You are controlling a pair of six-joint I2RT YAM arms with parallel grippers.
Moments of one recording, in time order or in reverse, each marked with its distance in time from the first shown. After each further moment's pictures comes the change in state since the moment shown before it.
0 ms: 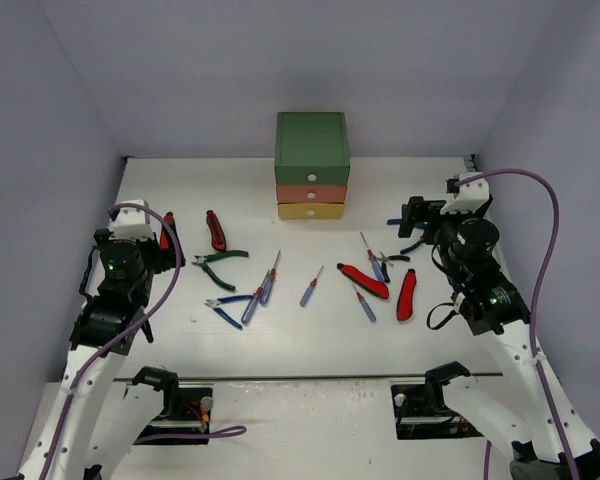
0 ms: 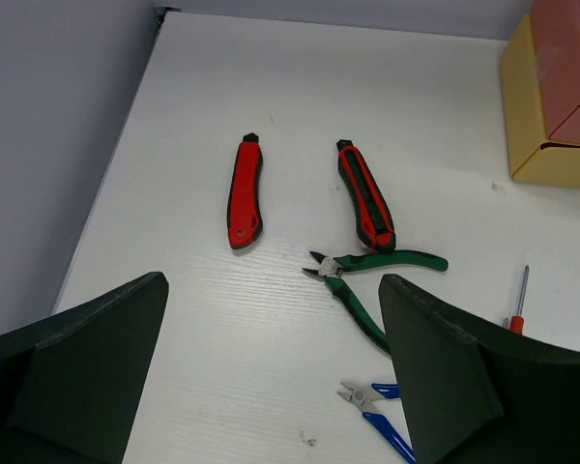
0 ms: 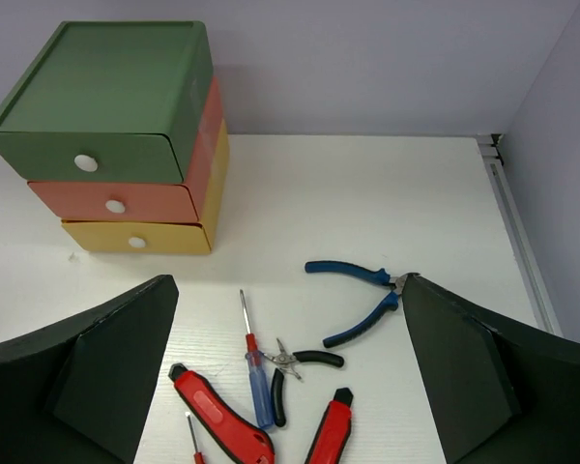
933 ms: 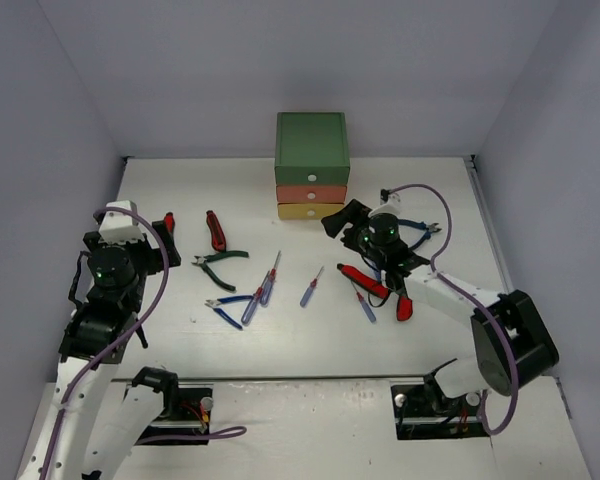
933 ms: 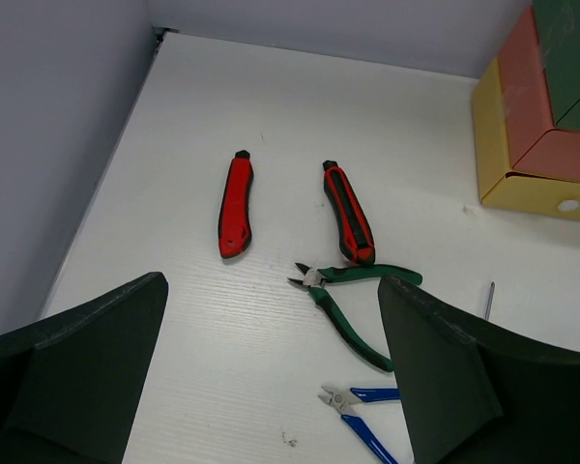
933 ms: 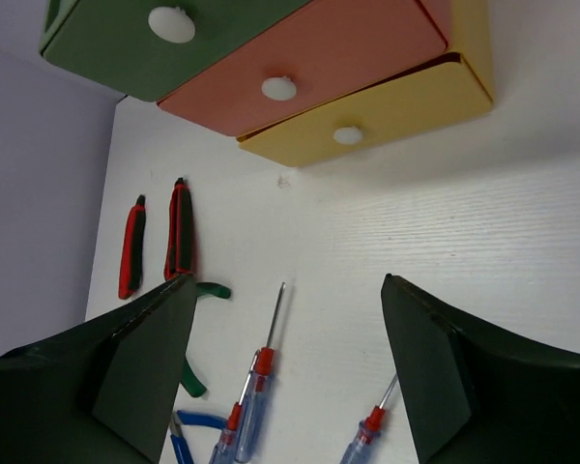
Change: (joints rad) left arm 0.000 -0.034 0.051 -0.042 0.003 -0.047; right arm 0.155 0.603 -0.212 0.605 -0.193 0.763
